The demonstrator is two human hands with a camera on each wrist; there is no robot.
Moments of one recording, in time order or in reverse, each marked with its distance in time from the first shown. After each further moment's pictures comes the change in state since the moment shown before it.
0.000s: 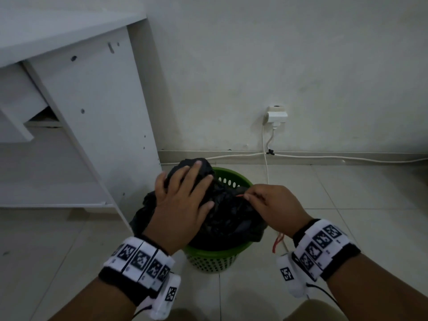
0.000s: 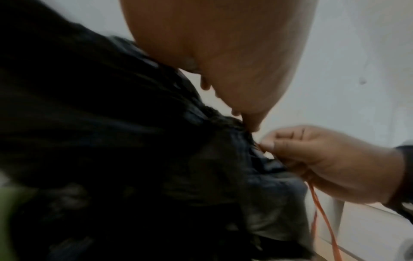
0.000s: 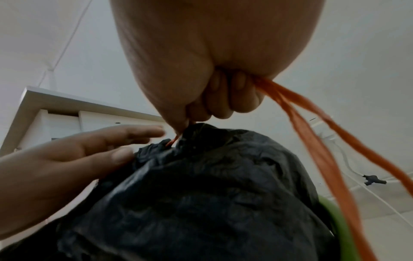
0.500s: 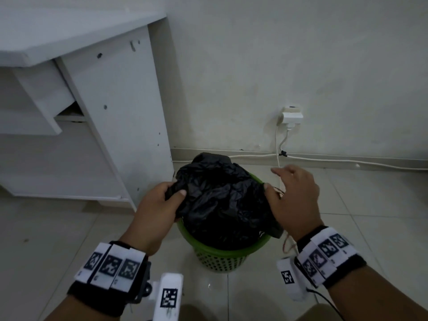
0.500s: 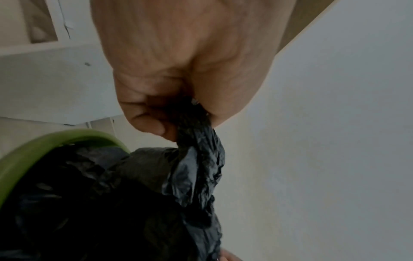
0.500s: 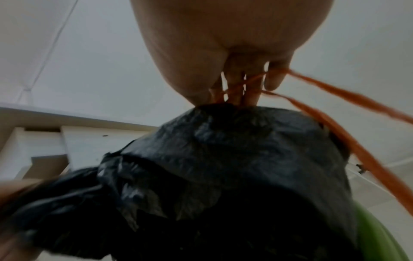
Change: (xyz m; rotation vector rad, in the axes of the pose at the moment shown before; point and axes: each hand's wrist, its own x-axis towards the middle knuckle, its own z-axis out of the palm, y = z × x) left_hand -0.026 -0.033 -0.029 -1.273 0.008 -0.781; right_hand 0.004 -0.005 0.011 -0.135 0.415 0.174
